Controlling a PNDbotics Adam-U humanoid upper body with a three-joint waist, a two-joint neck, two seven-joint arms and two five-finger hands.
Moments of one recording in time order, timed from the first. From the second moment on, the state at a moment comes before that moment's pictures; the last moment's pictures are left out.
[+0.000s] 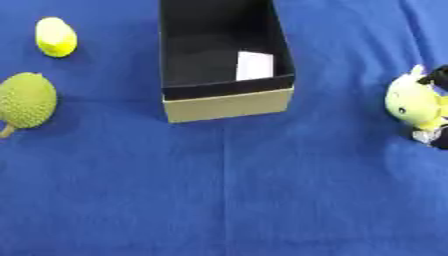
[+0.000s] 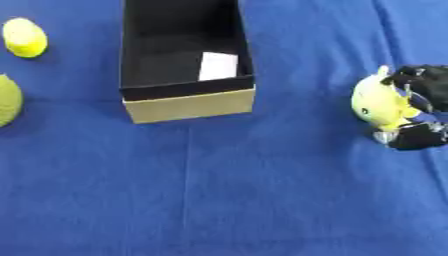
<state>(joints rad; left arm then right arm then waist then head) 0.06 0.52 0.18 -1.98 -0.11 -0.34 0.47 -0.09 -1.10 0.01 -1.91 0.83 0.29 0.40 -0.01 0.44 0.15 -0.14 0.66</state>
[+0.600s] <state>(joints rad) 0.05 0.52 0.18 -1.98 -0.10 -0.34 0.47 -0.11 -1.09 0.02 -1.89 0.85 0.32 0.31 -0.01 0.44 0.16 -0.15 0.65</state>
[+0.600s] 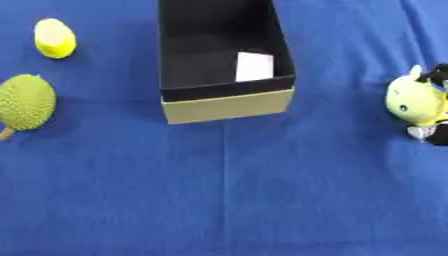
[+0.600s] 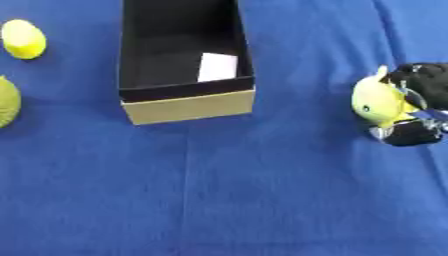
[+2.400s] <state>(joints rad) 0.05 0.52 0.18 -1.98 -0.10 -0.34 0.46 -0.09 -1.08 0.04 -1.96 0.75 0.32 -0.06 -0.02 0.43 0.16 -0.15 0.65</state>
